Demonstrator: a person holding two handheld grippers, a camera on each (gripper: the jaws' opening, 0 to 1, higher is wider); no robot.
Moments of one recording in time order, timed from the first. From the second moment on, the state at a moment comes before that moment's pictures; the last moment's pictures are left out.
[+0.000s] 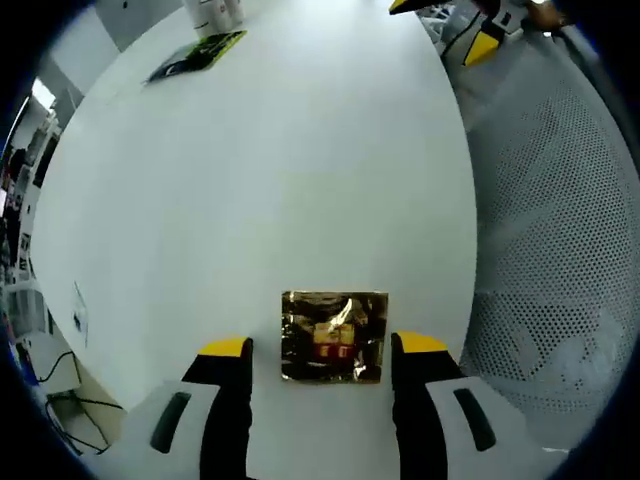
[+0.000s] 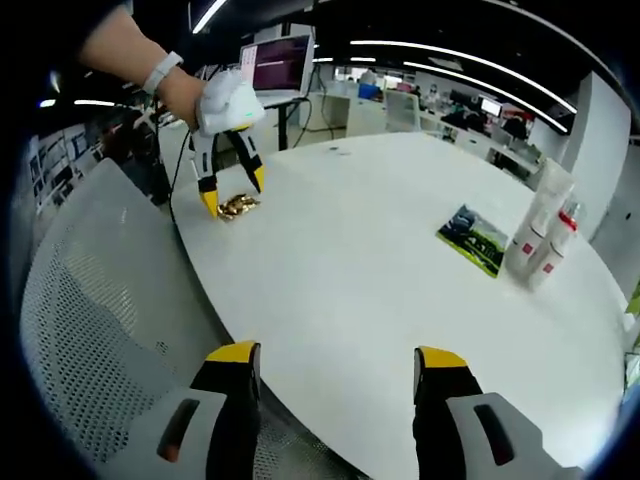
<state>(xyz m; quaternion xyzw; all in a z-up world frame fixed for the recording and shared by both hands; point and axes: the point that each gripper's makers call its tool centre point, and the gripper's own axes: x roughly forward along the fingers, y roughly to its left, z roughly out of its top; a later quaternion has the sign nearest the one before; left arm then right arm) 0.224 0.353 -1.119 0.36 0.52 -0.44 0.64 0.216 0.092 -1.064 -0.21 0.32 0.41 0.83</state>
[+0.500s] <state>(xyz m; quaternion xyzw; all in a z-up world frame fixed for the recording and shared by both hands) 0.223 0.345 -1.110 0.35 0.50 -0.43 0.66 0.214 0.093 -1.063 -0.20 0.33 0.42 0.82</state>
